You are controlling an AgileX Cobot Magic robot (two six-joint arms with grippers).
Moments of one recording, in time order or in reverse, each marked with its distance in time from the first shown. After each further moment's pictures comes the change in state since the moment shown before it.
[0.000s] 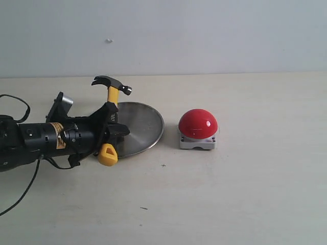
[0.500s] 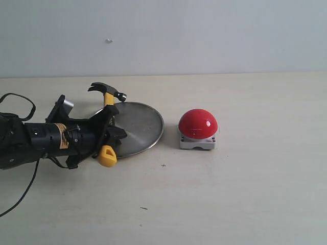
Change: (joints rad) left arm 0.000 0.028 -0.033 -0.009 0.092 -0.027; right arm 0.000 0.000 0.000 0.000 0.000 0.000
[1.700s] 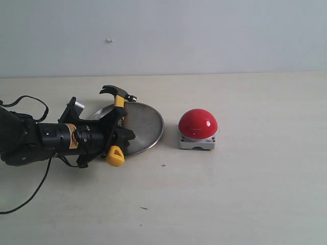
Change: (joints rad) left arm 0.000 0.091 -0.076 0.067 -0.053 -0.047; right arm 0.000 0.000 0.000 0.000 -0.001 0.000
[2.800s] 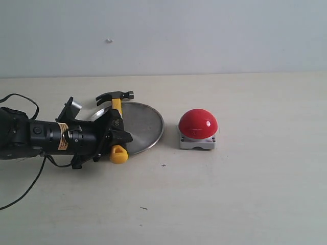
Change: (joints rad) left arm 0.059 -0.002 -0.010 0.264 -0.038 -0.152; right arm 0.000 0.000 0.000 0.000 0.000 0.000
